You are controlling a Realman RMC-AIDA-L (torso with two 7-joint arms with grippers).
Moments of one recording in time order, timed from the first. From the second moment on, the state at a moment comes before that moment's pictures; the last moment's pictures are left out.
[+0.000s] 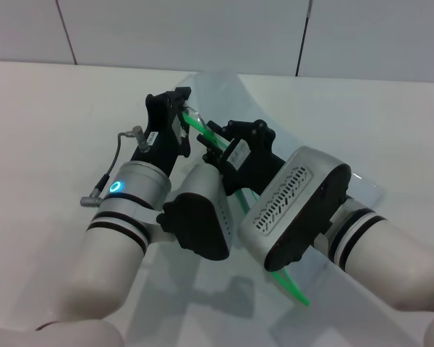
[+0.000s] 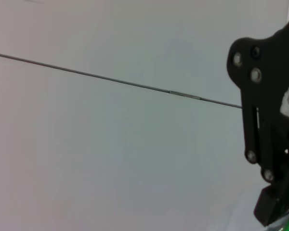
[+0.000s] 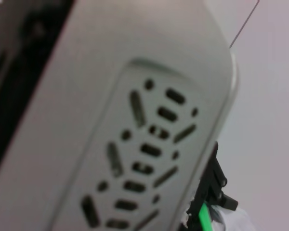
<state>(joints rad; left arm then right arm) -0.55 -2.03 2.85 0.90 1.34 -1.10 -1.17 0.51 2.01 -2.57 -1.03 -1.94 0.43 2.11</state>
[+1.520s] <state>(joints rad) -0.55 -2.03 2.84 0.90 1.34 -1.09 -1.19 0.50 2.00 -2.56 -1.03 -1.94 0.42 2.11</state>
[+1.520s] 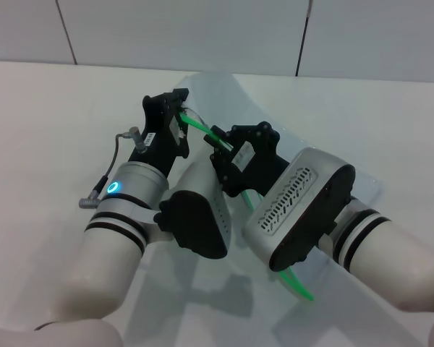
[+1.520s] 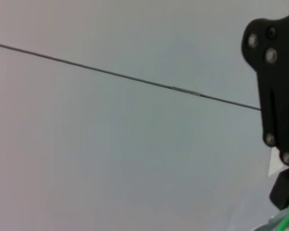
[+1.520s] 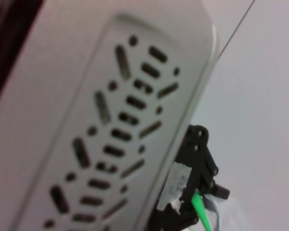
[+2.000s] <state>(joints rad) -0.55 -2.03 2.84 0.90 1.33 -1.12 -1.22 0.50 2.00 -2.56 -1.02 -1.94 0.42 2.11</state>
